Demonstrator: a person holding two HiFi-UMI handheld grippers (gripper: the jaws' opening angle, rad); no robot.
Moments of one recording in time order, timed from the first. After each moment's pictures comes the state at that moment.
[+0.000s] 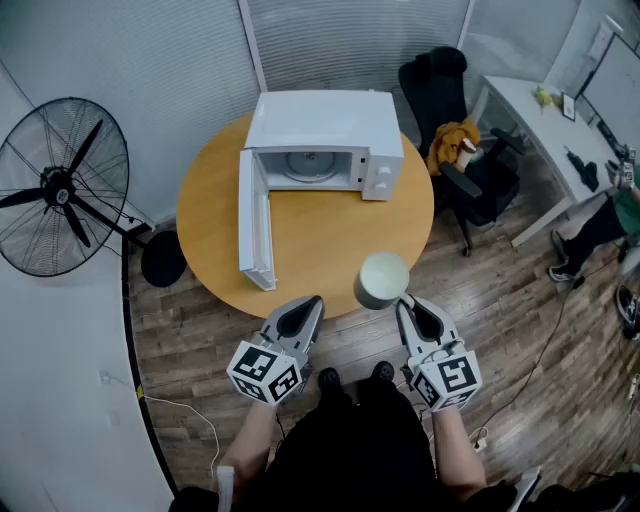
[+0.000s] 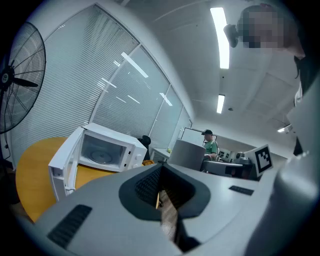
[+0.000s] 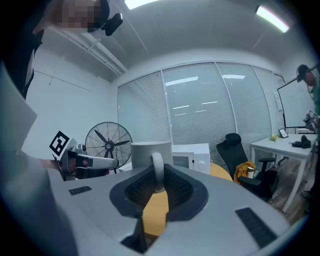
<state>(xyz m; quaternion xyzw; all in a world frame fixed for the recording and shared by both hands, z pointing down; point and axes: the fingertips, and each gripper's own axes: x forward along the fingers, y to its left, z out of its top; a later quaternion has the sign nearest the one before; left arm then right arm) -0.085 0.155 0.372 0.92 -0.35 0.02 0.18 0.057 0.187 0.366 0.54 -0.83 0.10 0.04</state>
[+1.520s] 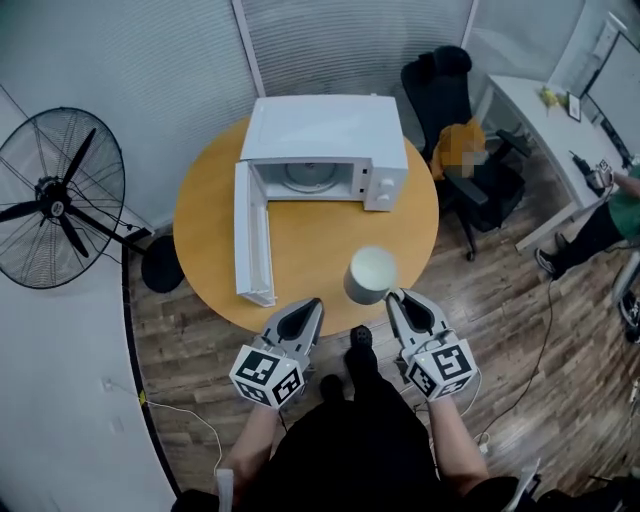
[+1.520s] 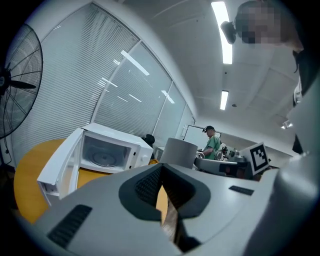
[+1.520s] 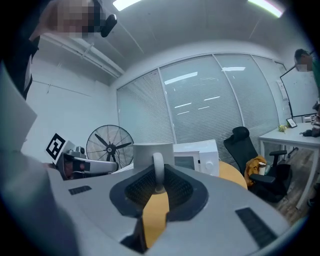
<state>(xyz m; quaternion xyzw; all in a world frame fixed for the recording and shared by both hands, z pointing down) -0.078 0.105 0.386 0.91 -0.36 0.03 0.18 0.053 0.117 0.386 0.51 -0.85 0.13 0.02</state>
